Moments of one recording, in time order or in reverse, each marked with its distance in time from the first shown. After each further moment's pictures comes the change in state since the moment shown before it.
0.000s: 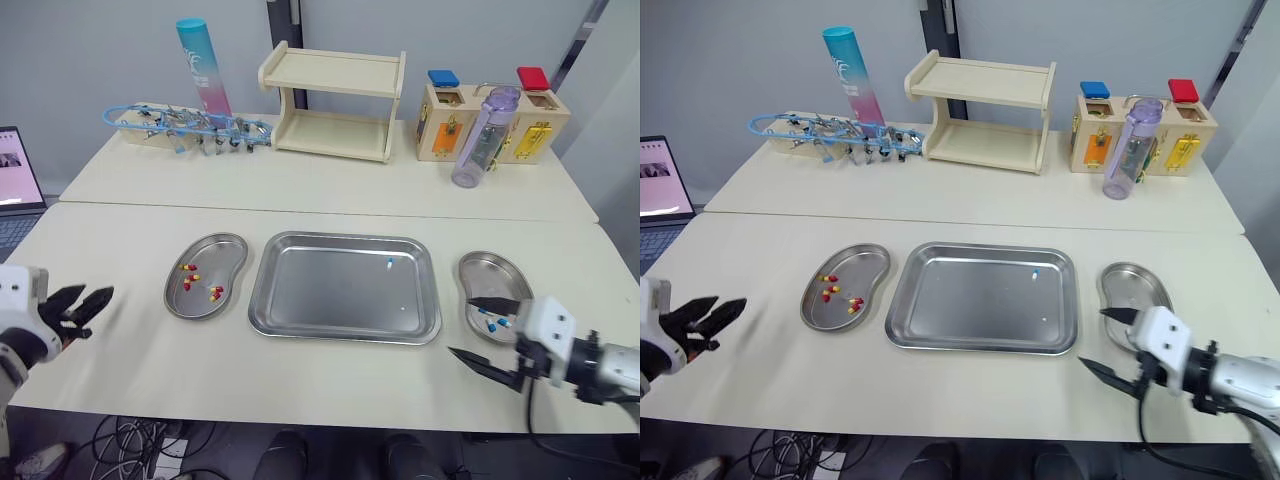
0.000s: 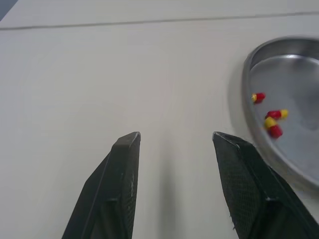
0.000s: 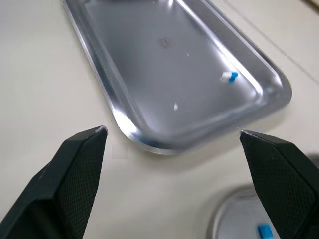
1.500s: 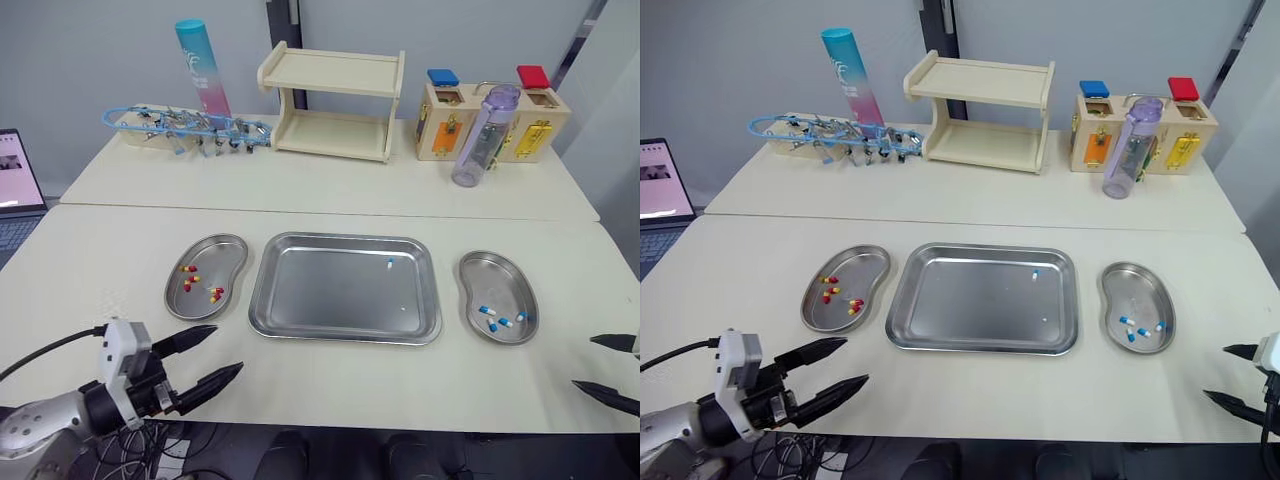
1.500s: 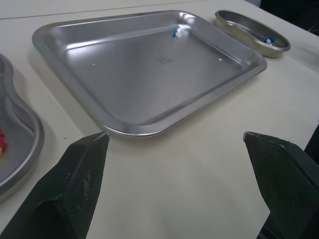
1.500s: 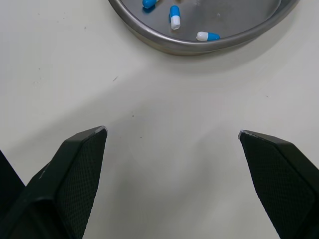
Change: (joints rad) left arm 0.314 -0.159 -0.229 -0.549 -0.258 -0.120 -0.355; right arm 0.109 -0.123 -0.208 0.533 -0.107 -0.235 0.218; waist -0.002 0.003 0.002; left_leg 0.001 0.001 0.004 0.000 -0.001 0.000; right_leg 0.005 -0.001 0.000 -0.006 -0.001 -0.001
